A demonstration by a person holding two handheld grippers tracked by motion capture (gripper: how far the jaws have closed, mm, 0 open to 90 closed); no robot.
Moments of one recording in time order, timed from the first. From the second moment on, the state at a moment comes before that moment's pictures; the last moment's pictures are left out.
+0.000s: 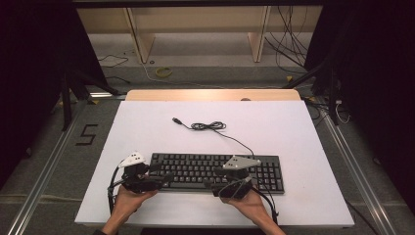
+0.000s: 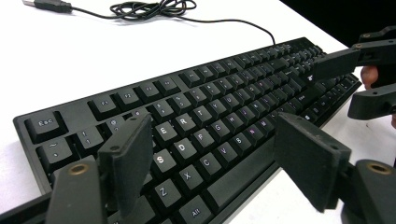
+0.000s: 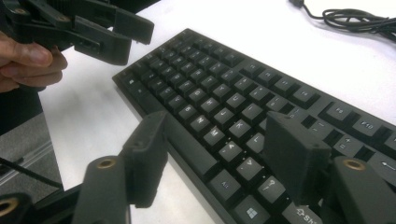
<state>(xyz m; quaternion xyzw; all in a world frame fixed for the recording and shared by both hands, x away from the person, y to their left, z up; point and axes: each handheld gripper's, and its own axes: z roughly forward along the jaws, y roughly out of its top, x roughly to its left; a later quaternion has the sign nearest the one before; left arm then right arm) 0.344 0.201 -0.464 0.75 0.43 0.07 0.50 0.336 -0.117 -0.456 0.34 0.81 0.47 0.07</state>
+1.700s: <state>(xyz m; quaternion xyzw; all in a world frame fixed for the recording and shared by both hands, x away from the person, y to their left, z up) 0.333 0.211 -0.463 0.75 0.42 0.09 0.51 0.341 -0.085 -0.483 0.32 0.85 0.42 0.06</state>
